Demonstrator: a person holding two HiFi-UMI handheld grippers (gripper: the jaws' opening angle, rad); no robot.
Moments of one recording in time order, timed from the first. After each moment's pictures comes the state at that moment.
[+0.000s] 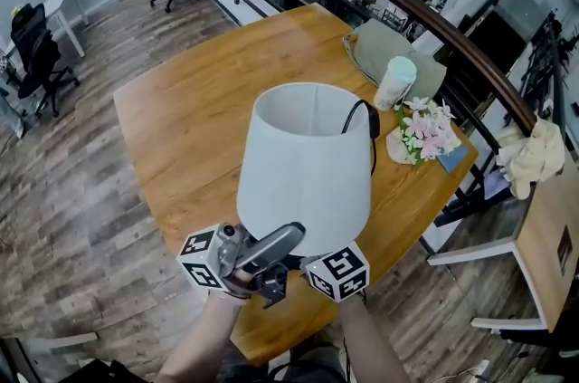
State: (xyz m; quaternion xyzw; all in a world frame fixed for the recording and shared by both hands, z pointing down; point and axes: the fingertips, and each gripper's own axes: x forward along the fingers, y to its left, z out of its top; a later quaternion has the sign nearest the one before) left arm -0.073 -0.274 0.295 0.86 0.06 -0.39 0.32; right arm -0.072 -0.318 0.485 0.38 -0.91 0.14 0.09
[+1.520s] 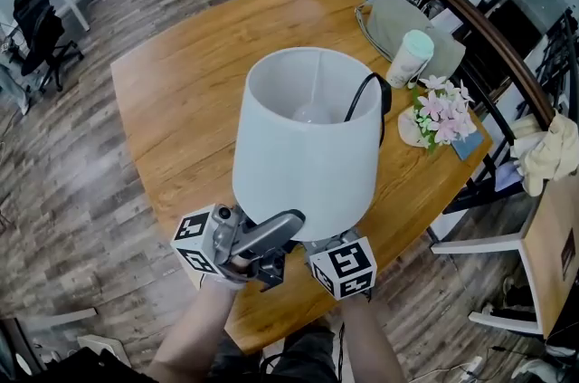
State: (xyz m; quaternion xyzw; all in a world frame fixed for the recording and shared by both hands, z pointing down) left arm -0.063 -0.279 0.318 0.87 0.06 -0.38 0.30; right arm -0.041 -0.319 0.497 0.43 -0.88 0.14 0.12
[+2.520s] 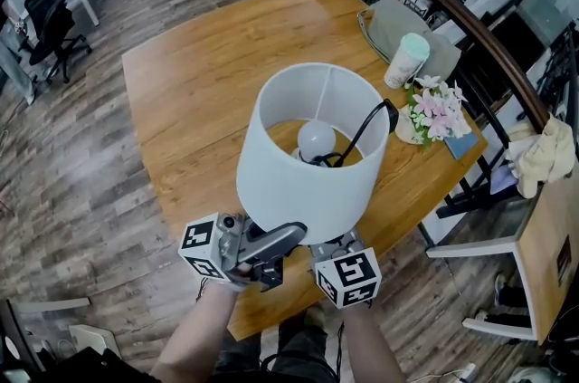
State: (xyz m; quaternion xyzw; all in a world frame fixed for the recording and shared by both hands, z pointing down) left arm -0.054 -0.226 0.334 0.89 0.03 -0.36 0.26; right arm -0.024 -0.271 0.481 0.45 -0.88 0.14 0.11
